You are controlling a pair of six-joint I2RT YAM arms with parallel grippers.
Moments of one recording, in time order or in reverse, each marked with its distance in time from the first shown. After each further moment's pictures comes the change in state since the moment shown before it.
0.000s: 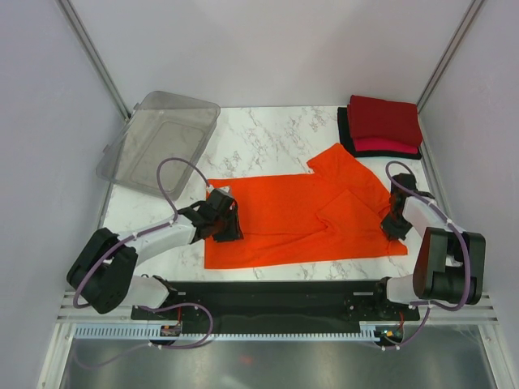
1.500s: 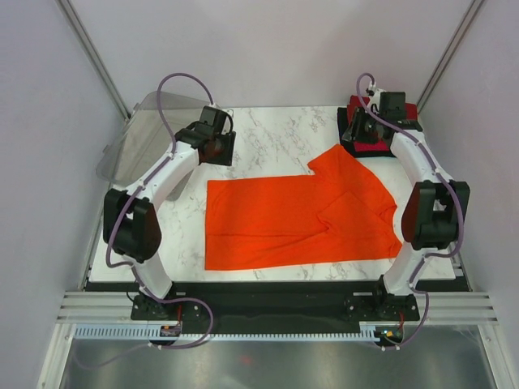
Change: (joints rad) left arm 0.253 0.389 0.866 -0.367 -0.128 0.558; right arm 0.163 0.392 0.806 0.216 -0.582 -0.416
